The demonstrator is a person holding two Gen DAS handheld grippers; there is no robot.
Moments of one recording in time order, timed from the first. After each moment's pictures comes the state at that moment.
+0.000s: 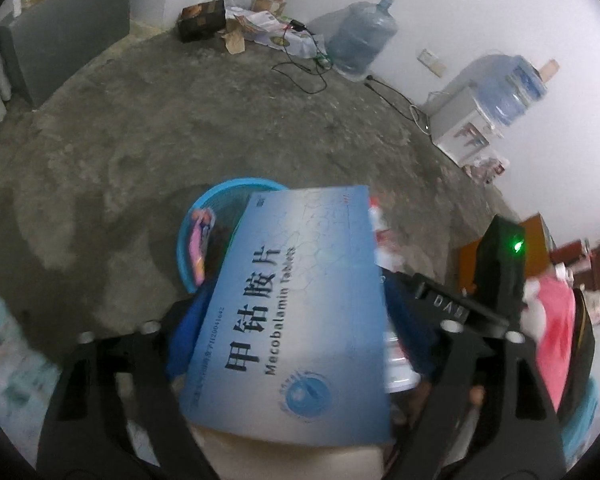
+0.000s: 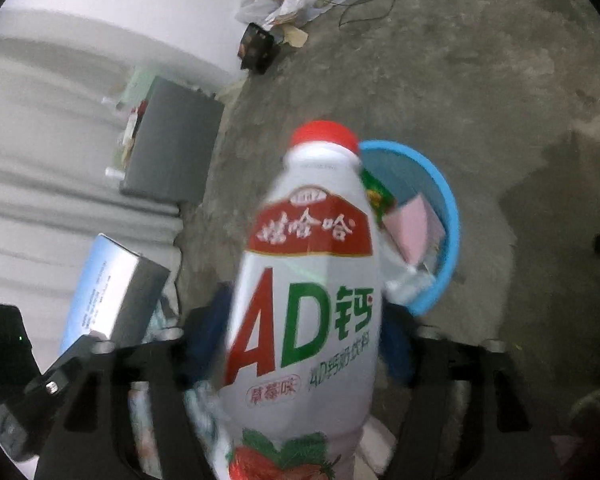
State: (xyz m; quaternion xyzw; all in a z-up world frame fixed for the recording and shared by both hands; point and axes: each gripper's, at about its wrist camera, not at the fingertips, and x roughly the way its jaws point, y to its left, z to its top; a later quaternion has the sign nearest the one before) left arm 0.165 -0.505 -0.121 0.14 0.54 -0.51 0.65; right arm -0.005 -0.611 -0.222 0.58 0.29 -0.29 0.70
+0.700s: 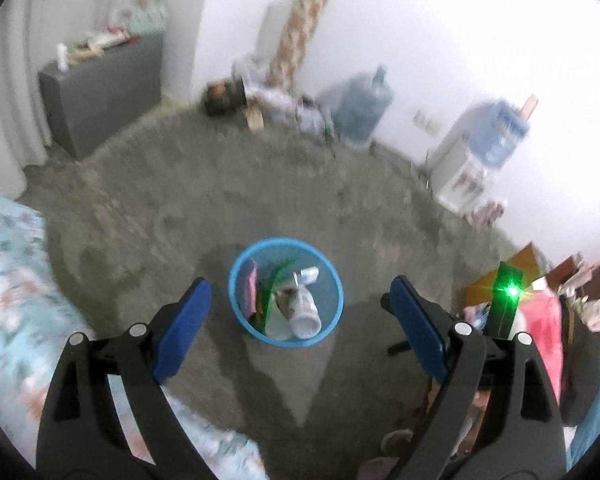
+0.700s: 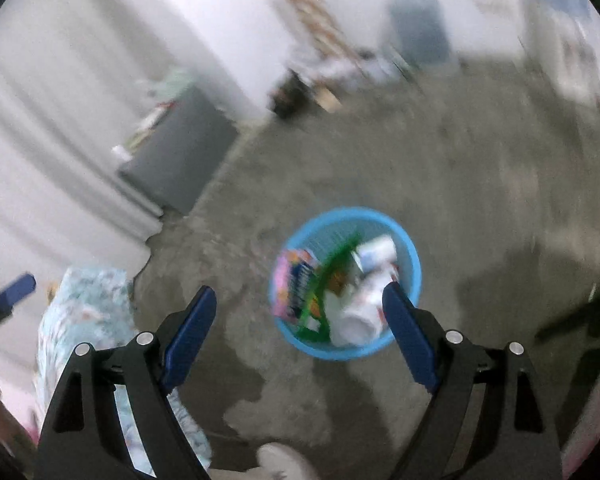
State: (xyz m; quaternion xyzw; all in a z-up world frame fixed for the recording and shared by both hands) left arm 0.153 -0.367 0.017 0.09 0.43 -0.51 0.74; right arm -0.015 -0.527 -0.087 0.36 0.29 -0.31 0.83
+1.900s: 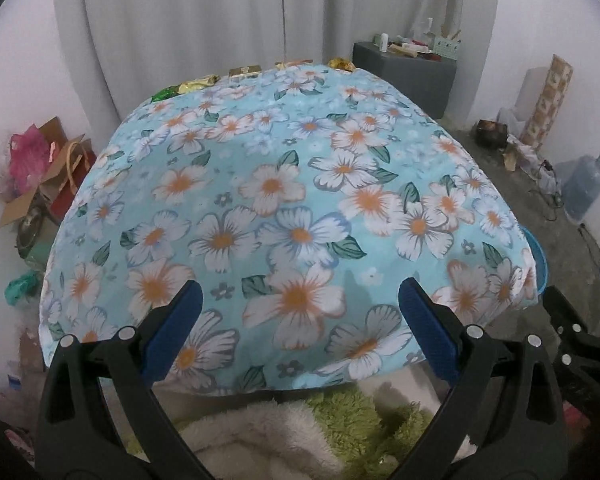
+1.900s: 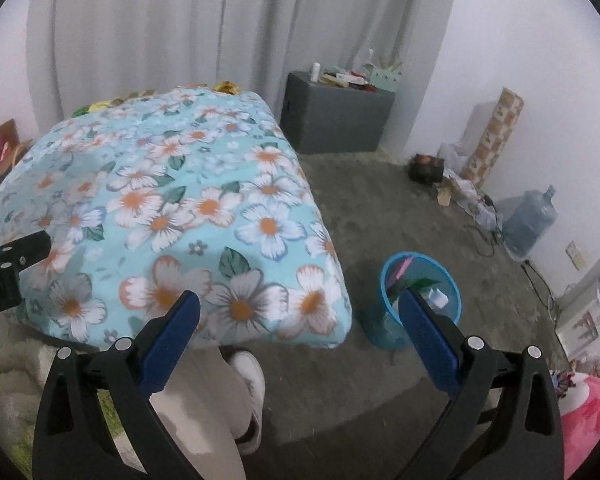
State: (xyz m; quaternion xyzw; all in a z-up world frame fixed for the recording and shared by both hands) left arm 0.021 0.026 -0.018 0.05 0.42 -0.07 0.90; right arm 0.012 -0.165 -0.011 0.00 0.40 -0.18 0.90
